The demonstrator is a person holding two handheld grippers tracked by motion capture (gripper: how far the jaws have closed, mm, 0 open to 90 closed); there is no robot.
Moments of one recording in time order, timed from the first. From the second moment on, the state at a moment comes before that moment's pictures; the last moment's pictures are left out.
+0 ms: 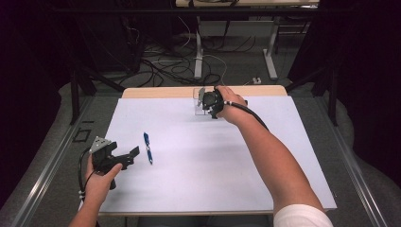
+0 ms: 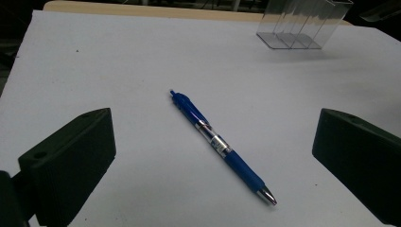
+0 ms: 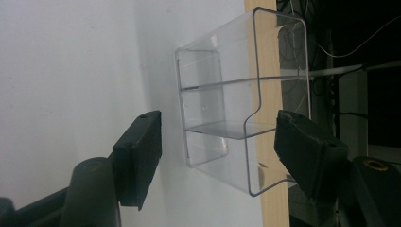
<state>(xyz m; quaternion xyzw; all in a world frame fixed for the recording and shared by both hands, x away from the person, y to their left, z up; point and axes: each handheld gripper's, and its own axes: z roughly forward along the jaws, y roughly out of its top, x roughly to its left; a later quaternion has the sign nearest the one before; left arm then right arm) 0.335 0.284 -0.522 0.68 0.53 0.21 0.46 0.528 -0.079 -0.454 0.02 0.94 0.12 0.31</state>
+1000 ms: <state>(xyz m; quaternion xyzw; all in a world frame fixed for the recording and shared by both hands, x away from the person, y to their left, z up) 0.334 0.287 -0.522 0.67 0.54 0.21 0.46 0.555 -0.068 -0.480 0.02 0.95 0.11 0.30</state>
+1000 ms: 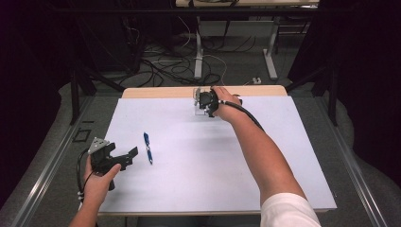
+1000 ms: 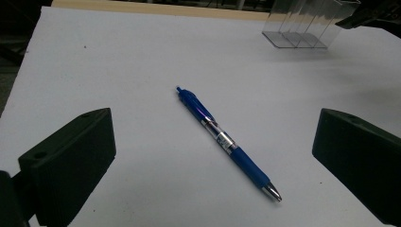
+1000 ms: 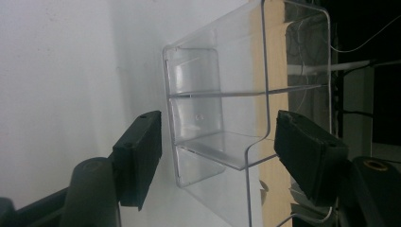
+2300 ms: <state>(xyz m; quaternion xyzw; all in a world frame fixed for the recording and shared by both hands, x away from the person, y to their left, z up) 0.333 0.287 -0.521 0.67 0.54 0.21 0.46 0.546 -0.069 -0.470 0.02 0.96 0.10 0.27</state>
